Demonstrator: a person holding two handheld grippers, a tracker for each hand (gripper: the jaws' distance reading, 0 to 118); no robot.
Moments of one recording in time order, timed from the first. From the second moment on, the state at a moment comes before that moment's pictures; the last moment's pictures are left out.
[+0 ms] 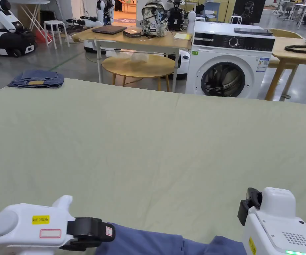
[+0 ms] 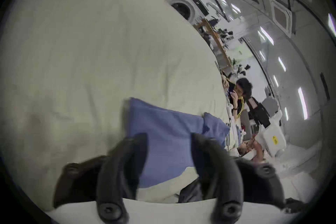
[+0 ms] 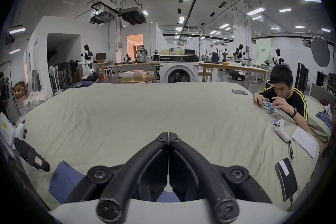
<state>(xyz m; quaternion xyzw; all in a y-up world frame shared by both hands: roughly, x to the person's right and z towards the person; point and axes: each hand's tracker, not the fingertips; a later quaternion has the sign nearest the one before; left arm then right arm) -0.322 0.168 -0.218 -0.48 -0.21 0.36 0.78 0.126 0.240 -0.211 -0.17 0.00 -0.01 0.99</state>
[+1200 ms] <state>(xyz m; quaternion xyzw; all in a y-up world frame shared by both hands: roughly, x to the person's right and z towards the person) -0.386 0.221 -0.200 -0.44 -0.18 0.33 0.82 0.121 0.242 -0.214 -0.17 0.01 -0.01 0.99</state>
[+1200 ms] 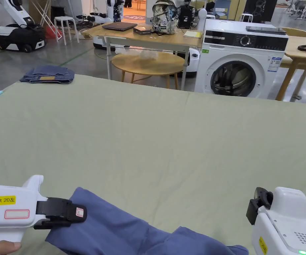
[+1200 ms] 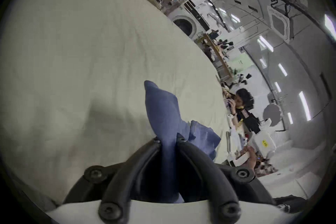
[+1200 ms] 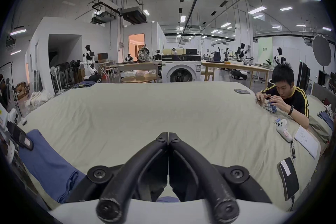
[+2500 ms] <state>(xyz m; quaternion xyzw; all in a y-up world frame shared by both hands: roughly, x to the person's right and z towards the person) -0.075 0.165 -0.248 -0.57 -0.28 0.24 0.74 0.163 0.242 -0.196 -0.17 -0.03 -0.03 0.98</state>
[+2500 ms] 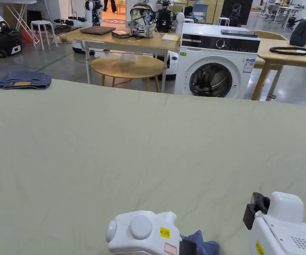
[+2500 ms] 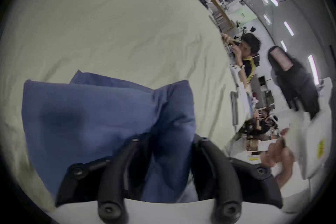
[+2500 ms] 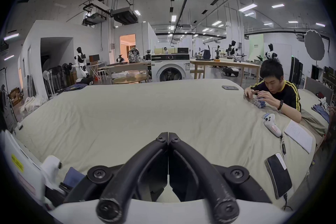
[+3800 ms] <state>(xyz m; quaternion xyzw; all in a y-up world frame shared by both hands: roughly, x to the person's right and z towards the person) -0.133 0.238 -0.230 -0.28 -0.16 0.10 0.94 0.162 0.248 -0.197 -0.14 -0.04 -0.02 0.99</state>
